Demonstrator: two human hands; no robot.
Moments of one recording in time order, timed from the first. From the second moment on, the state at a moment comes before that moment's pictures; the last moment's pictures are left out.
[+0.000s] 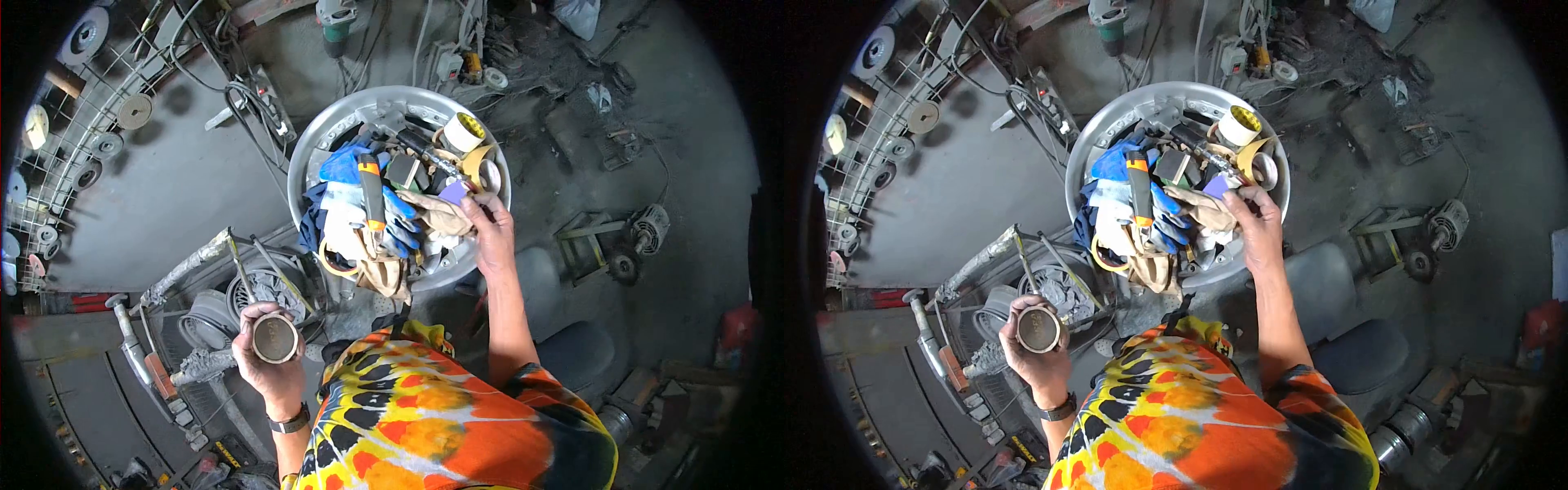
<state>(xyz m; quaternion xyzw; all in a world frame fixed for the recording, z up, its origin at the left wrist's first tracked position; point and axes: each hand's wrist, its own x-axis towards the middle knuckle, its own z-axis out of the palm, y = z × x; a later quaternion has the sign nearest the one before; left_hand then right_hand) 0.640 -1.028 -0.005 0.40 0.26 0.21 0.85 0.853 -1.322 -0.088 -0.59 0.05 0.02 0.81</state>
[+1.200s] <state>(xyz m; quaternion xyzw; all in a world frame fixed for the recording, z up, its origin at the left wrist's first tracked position) 0.610 -0.979 0.001 0.44 0.16 0.17 0.87 0.787 -1.137 -0.007 -0.53 -0.31 0.32 0.72</state>
